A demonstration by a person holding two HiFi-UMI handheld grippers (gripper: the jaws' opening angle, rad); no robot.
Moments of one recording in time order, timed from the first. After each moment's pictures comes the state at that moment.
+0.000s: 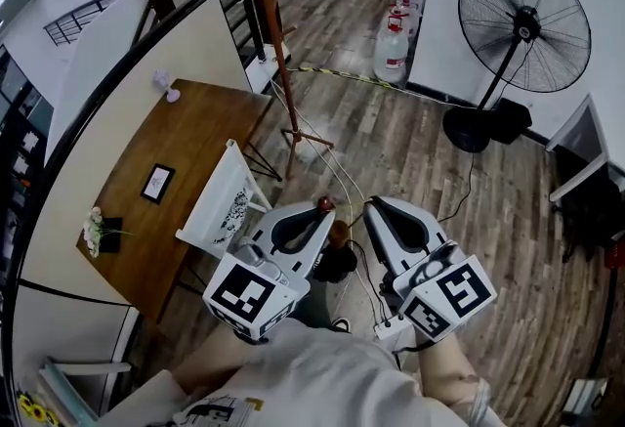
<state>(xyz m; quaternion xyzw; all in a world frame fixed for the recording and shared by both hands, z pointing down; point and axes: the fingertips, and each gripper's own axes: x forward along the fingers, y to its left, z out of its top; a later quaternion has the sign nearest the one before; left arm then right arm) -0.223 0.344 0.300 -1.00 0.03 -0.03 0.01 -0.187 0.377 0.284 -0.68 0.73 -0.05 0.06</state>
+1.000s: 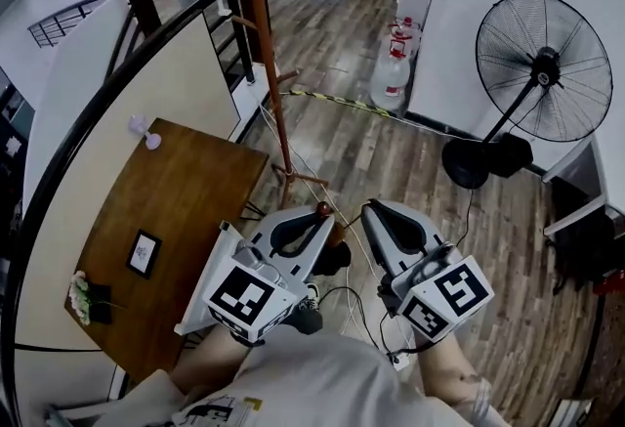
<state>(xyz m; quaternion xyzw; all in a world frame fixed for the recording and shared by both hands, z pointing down) -0.092 0.100 0.288 -1.00 0.01 -0.02 -0.01 -0.056 0.129 0.271 -0.69 0.72 -0.06 0.04</state>
